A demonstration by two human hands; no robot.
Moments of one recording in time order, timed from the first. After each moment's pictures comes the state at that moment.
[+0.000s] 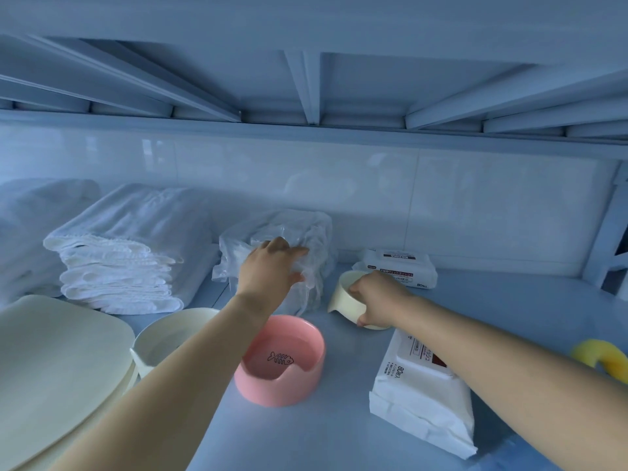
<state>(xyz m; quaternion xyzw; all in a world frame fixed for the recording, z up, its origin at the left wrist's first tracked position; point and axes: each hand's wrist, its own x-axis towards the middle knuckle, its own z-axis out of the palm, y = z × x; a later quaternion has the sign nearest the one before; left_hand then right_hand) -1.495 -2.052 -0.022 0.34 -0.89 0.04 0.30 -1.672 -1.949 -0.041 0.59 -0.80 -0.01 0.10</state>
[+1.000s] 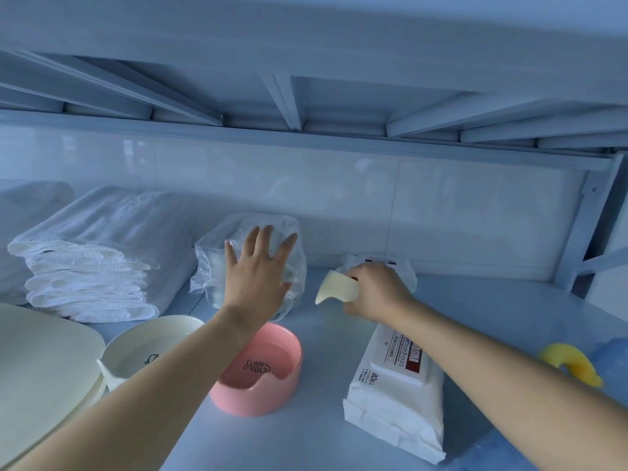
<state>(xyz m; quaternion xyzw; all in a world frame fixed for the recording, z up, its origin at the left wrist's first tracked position) -1.505 -2.033 -0.027 0.36 -0.86 0.16 0.33 -1.672 -1.921 -0.018 0.55 -0.80 0.17 0.13</state>
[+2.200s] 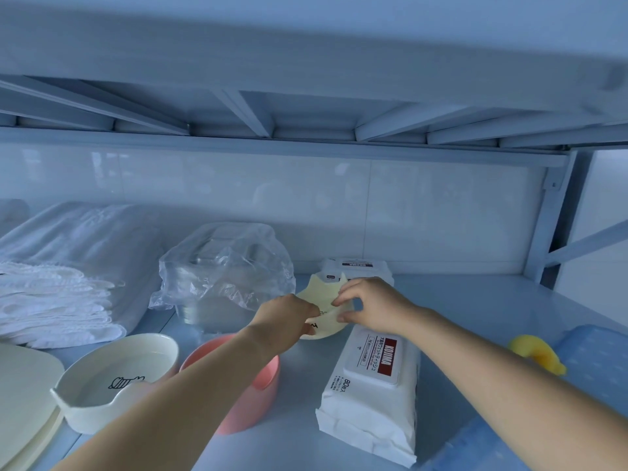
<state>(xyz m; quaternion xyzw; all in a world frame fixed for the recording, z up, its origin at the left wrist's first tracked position) -1.560 -2.001 -0.045 0.22 -0.97 0.00 0.13 -1.714 -1.893 -0.030 0.60 -0.78 0.20 0.00</state>
